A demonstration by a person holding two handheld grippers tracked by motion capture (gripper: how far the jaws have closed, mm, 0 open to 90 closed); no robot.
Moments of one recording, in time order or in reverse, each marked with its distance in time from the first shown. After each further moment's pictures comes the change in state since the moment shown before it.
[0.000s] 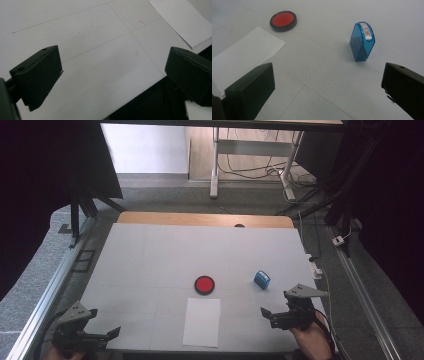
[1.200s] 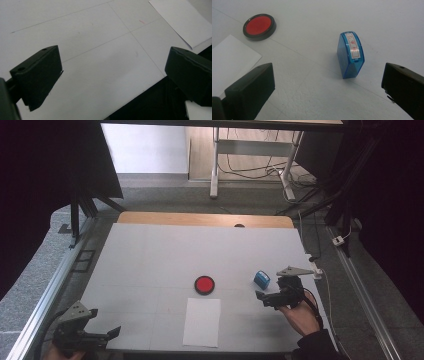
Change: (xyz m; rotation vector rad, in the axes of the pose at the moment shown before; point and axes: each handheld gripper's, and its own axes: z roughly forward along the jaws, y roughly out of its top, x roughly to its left) left arm 0.001 0.001 0.001 0.005 -0.006 -0.002; right arm -0.028 0.028 0.048 0.073 -0.027 0.039
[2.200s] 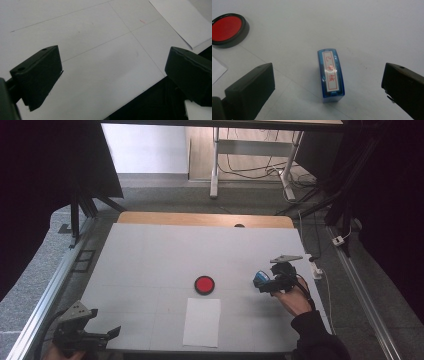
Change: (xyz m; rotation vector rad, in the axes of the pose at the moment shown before) left arm 0.001 0.000 0.000 0.005 -0.001 -0.006; right arm -0.027 0.023 0.042 0.058 -0.030 -0.035
